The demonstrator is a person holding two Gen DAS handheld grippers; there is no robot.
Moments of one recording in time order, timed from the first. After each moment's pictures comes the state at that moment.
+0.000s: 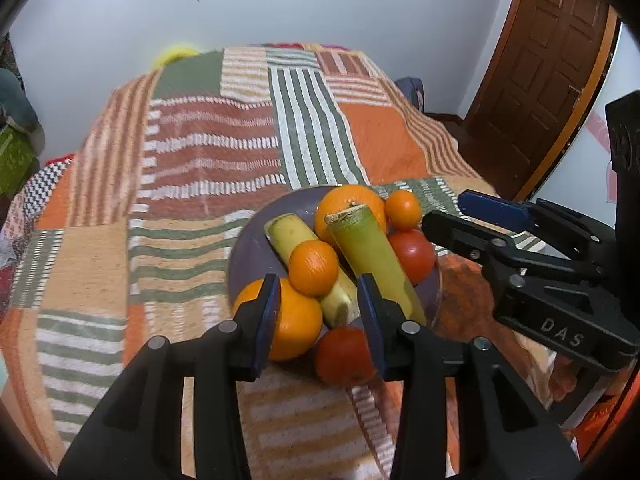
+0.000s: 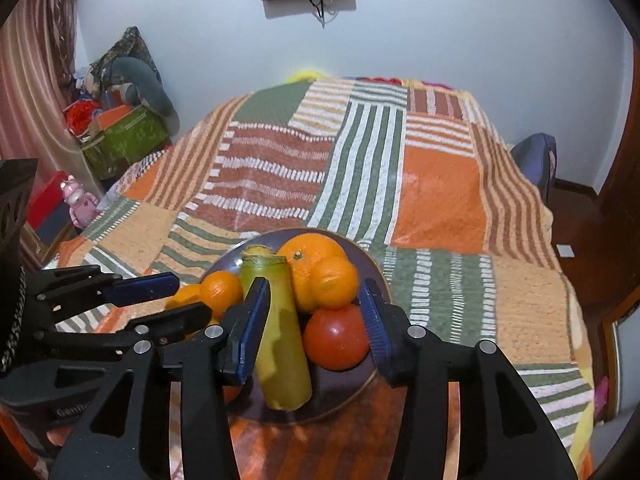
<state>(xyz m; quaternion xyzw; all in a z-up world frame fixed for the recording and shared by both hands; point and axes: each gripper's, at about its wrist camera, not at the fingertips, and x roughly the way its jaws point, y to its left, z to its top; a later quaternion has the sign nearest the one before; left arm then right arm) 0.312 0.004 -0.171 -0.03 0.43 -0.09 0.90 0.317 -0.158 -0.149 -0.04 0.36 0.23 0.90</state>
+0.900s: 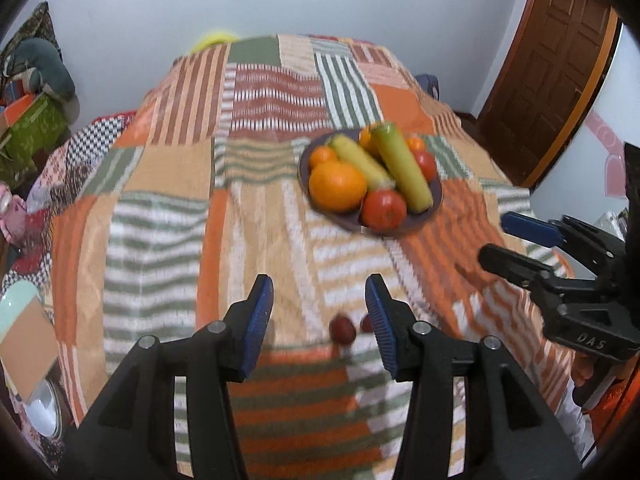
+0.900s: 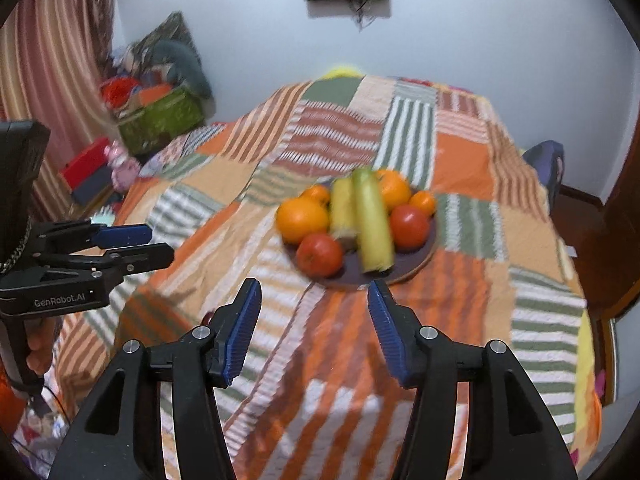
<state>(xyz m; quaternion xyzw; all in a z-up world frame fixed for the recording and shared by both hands) 0.170 0.057 -0.169 -0.04 0.45 -0.06 0.89 0.203 -0.130 -0.162 -0.07 0.38 0.27 0.88</state>
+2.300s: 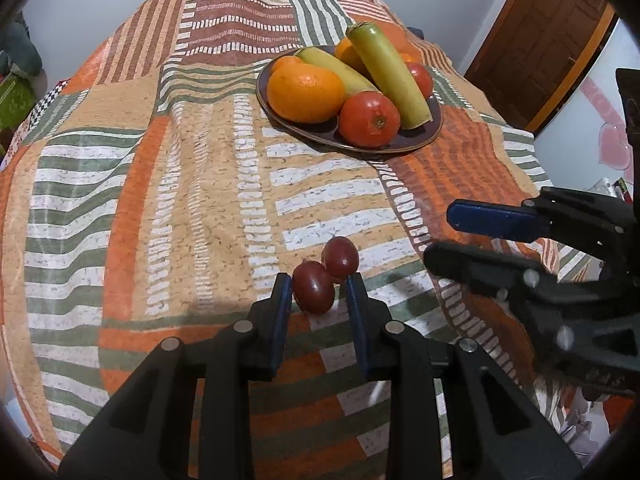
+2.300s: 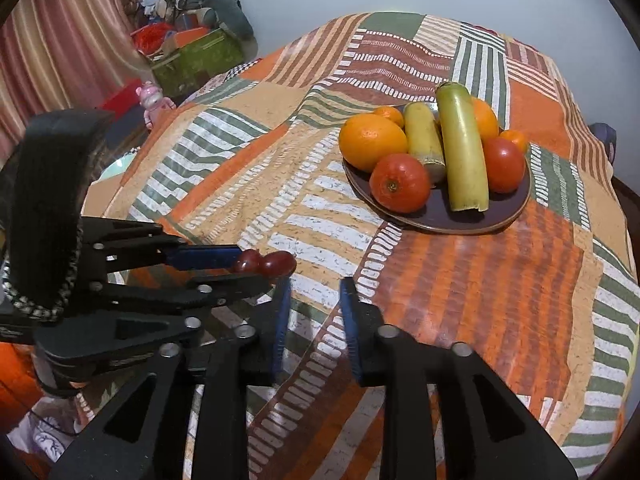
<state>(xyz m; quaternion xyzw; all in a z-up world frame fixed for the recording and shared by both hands) 0.187 0.032 -0.242 -0.04 0.51 -0.10 0.85 0.206 -0.100 -0.206 -0.09 0.45 0.34 0.82</state>
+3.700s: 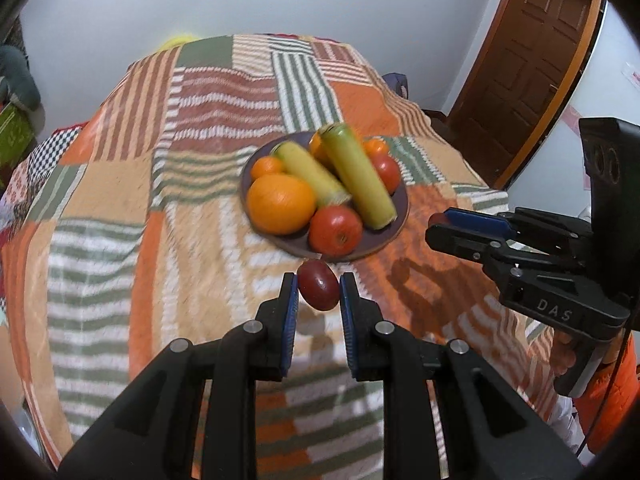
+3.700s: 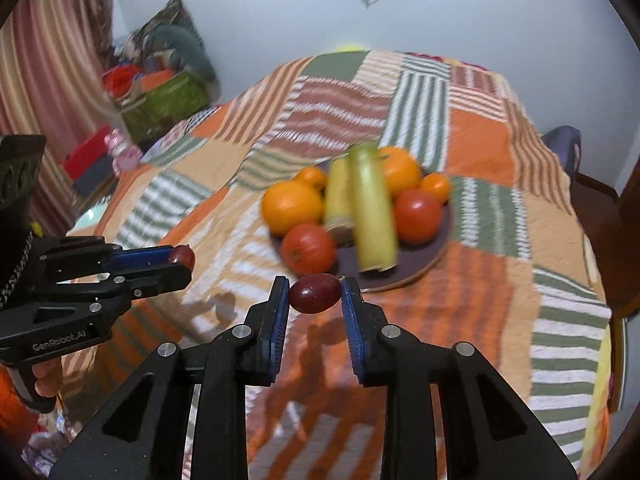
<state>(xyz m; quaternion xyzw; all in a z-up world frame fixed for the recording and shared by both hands) 0.216 0.019 -0.177 -0.05 0.44 -0.12 0.89 0.249 -0.148 -0.173 -0.05 0.40 0.28 0.87</state>
